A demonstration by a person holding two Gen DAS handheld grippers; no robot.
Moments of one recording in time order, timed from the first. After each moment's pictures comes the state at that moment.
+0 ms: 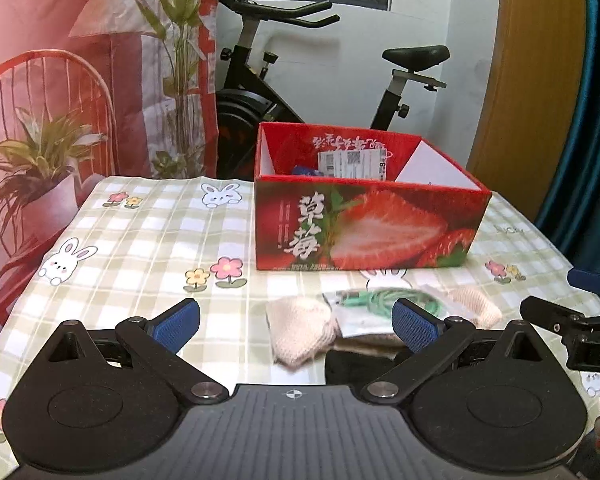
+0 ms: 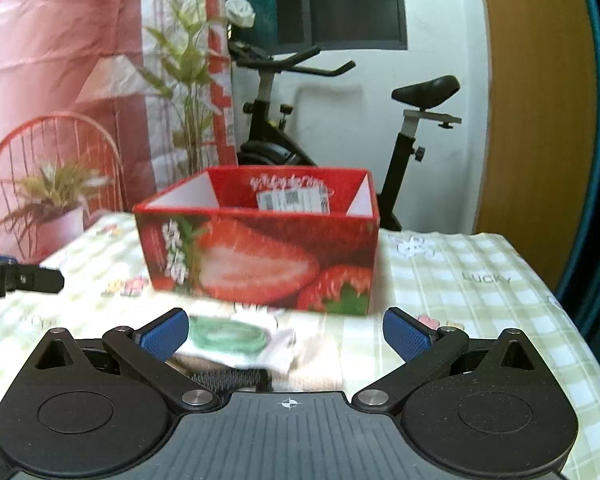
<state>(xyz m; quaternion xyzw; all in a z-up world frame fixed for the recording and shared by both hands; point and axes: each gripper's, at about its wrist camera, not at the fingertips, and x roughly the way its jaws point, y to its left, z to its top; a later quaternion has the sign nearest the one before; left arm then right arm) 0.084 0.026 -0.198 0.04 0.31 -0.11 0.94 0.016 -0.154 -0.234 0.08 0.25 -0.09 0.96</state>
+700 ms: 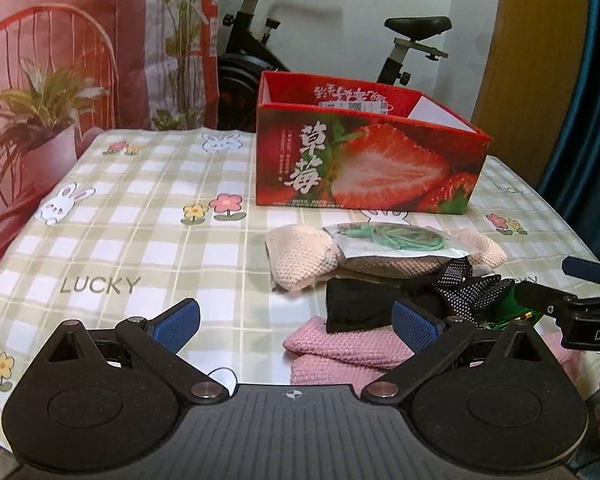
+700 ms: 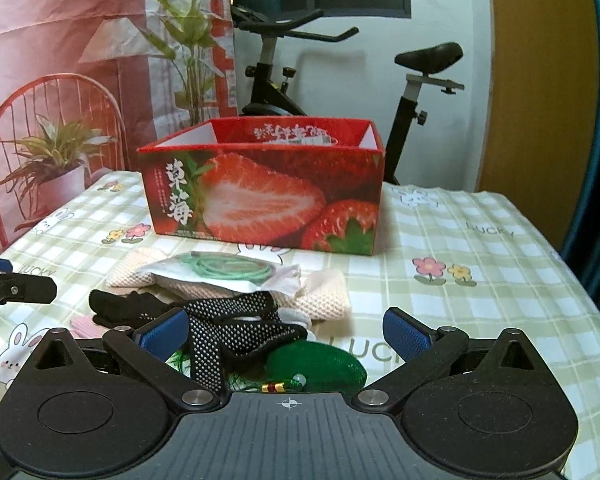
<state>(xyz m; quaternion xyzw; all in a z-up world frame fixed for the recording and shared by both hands) 0.061 0.036 -0.239 0.03 0.35 -0.11 0.93 0.006 -0.144 -0.268 0.09 0.29 -0.08 0.95</state>
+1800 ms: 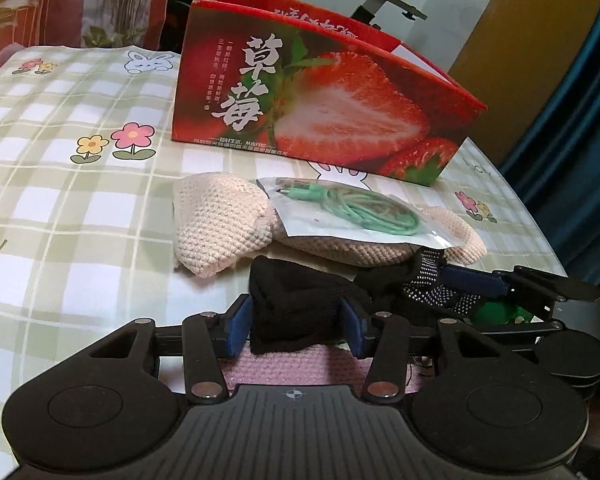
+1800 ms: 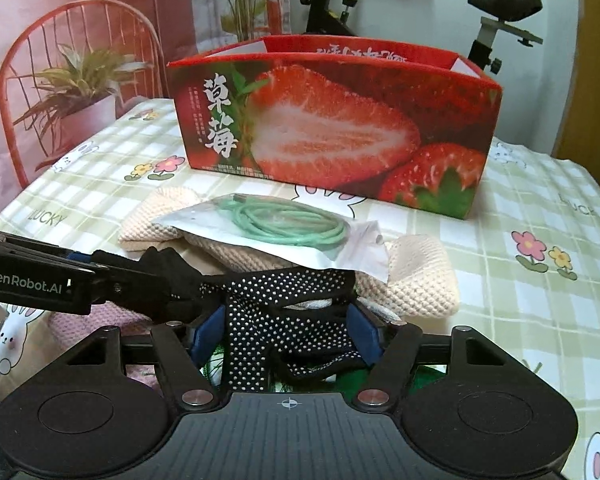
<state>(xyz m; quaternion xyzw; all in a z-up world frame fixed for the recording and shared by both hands) 0.131 0.008 -0.295 -0.05 0.43 -0.21 0.88 0.085 -0.128 -0.308 0.08 0.38 0.01 0.92</state>
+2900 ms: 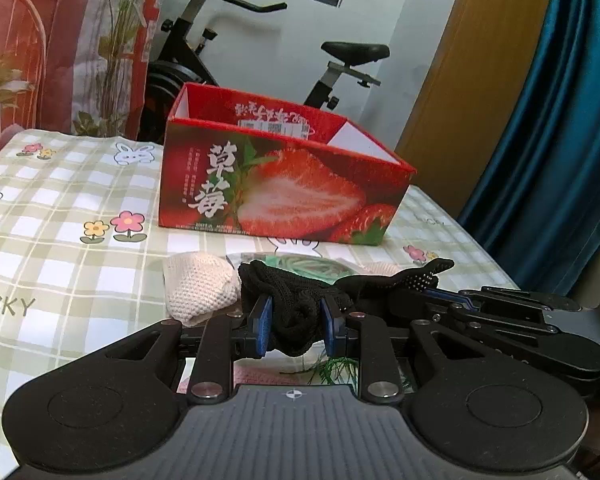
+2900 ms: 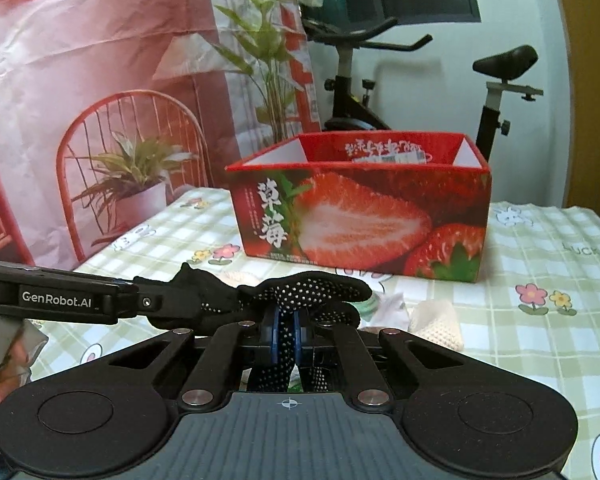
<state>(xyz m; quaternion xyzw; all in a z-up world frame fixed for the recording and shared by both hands) 0.073 0.013 -0.242 -0.05 0.31 -0.23 0.92 0.031 -0.125 -0.258 0.12 0.24 0.05 0.96</state>
